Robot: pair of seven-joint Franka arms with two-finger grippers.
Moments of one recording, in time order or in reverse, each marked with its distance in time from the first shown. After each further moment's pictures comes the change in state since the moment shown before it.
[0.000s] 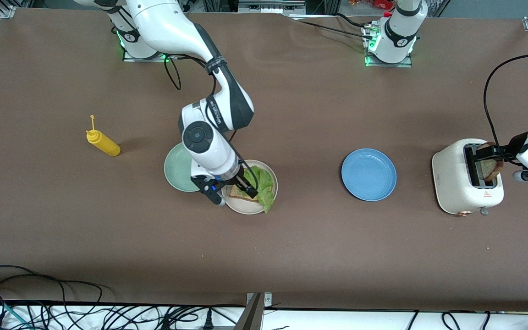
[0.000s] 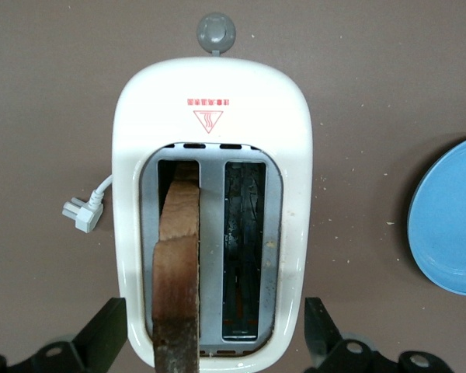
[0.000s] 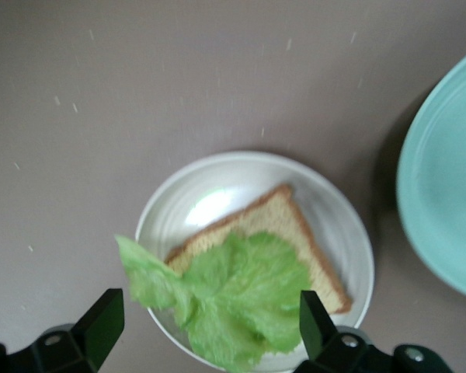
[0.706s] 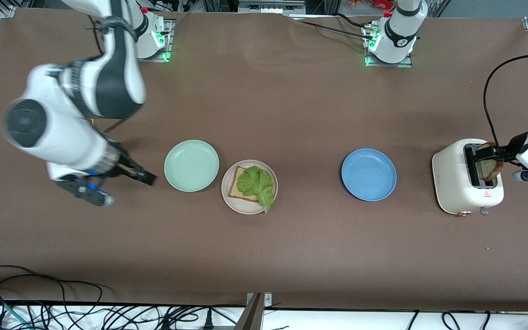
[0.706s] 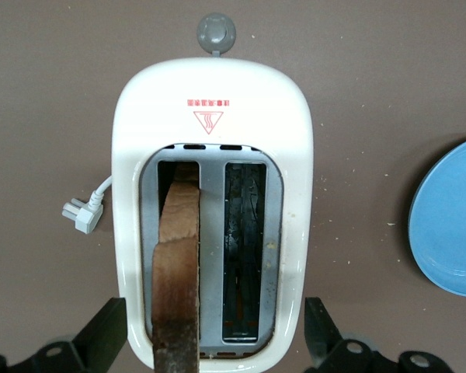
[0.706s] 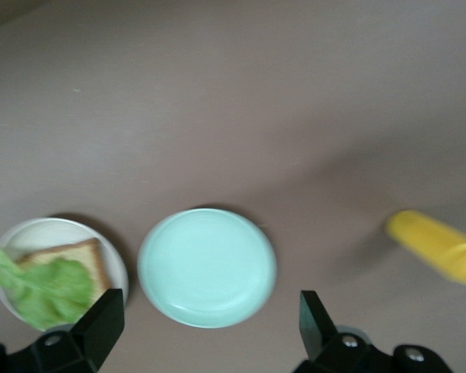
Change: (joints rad) left arm 0.000 0.002 0.000 -0.001 0.000 0.004 0.000; right arm -0.014 -0.214 -0.490 0.010 -0.007 -0.599 -0.702
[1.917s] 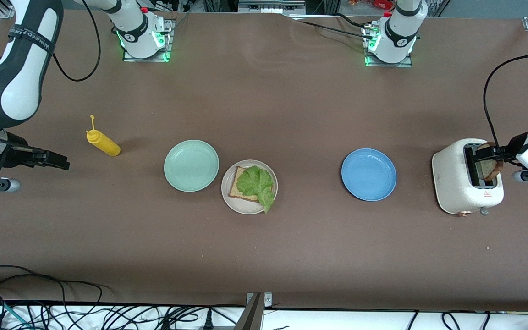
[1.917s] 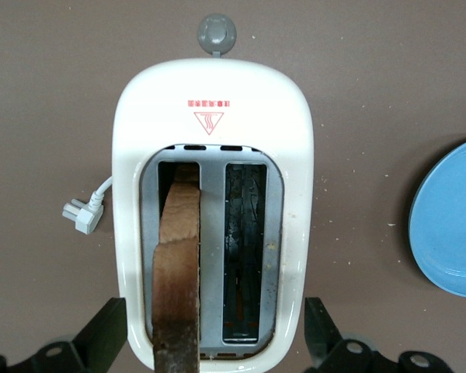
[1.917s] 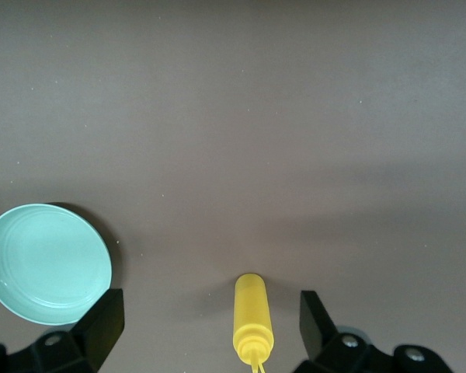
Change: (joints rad) left arm 0.000 0.000 0.000 0.000 0.000 0.002 0.000; right arm 0.001 -0.007 -0.275 -0.219 0.061 0.102 -0.660
